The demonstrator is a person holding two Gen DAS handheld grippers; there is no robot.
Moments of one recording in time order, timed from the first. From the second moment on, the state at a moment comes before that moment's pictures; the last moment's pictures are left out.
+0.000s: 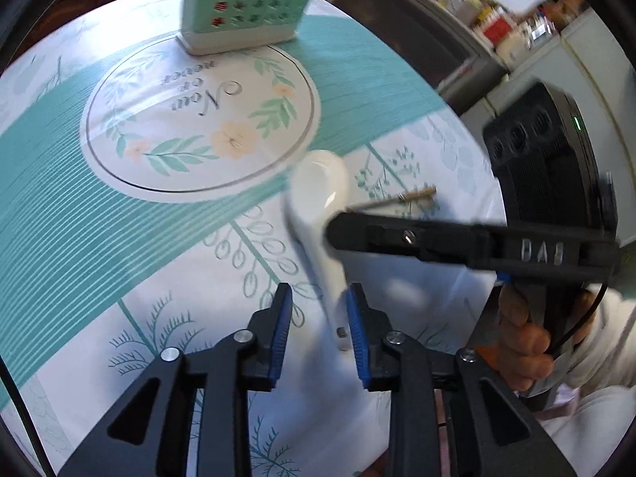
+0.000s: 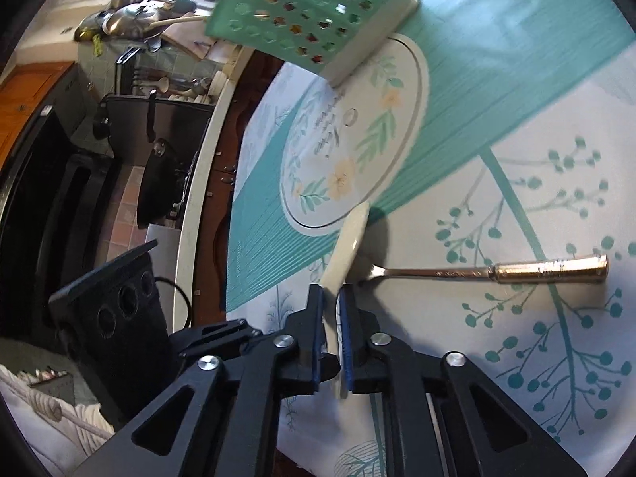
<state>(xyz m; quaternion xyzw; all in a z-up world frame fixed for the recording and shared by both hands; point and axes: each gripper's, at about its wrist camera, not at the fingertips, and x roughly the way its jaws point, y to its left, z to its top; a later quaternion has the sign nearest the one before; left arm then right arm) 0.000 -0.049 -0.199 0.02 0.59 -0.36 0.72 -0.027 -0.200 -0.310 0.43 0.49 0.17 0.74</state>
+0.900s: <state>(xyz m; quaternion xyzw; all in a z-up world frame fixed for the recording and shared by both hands) 0.047 -0.052 -0.134 -0.08 0.56 -0.35 0.75 0.022 -0.262 -0.105 0.15 0.30 0.11 0.93</state>
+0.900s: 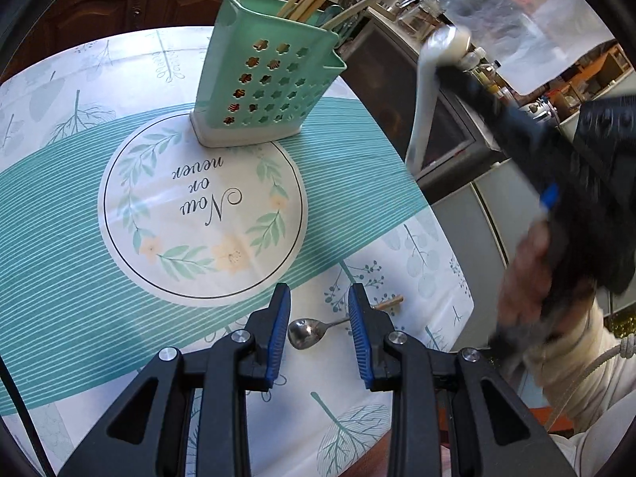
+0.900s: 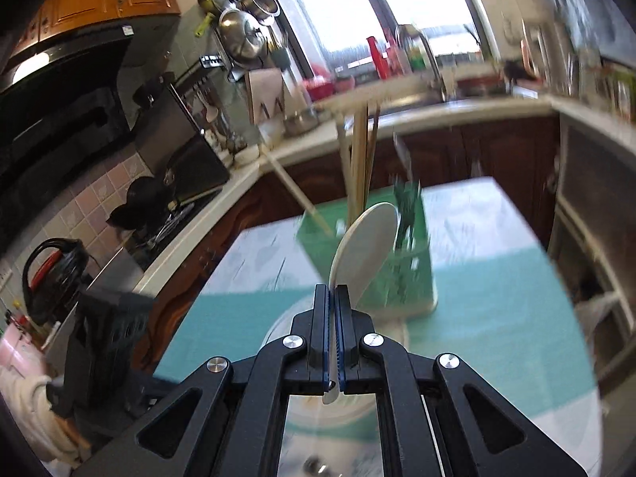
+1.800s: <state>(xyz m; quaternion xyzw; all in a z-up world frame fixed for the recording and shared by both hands) 0.069 -0.054 -0.176 -0.17 0.58 -0.24 0.76 0.213 -0.295 -0.117 0.03 0.22 0.19 0.96</state>
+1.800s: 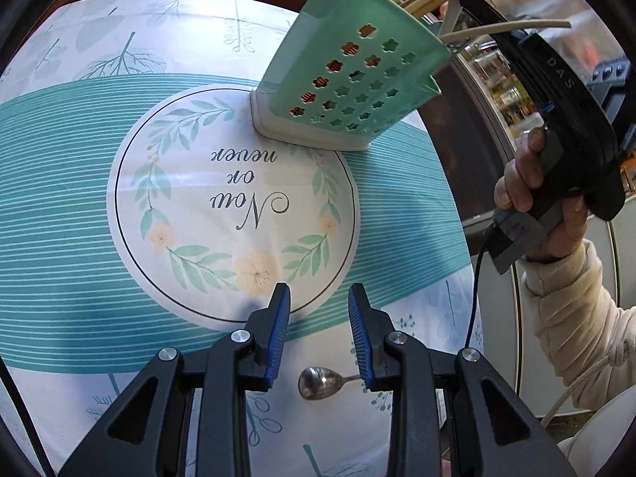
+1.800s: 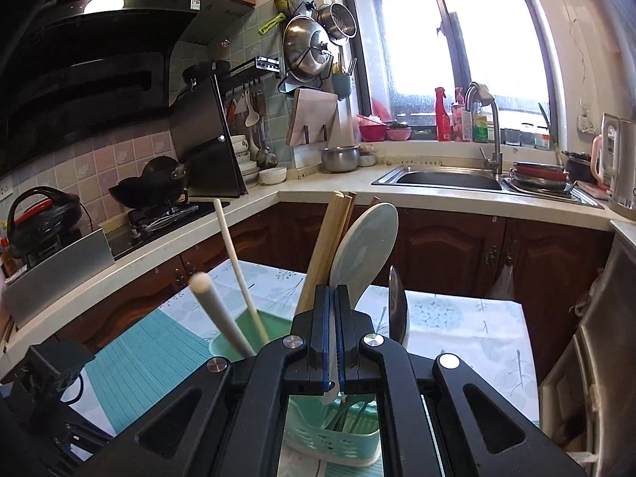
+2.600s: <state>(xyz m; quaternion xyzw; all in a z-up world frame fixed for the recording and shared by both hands) 0.072 -0.066 -0.187 -0.17 0.59 -0.25 0.75 0.183 -0.274 -0.171 -0.02 0.20 0.19 0.96</state>
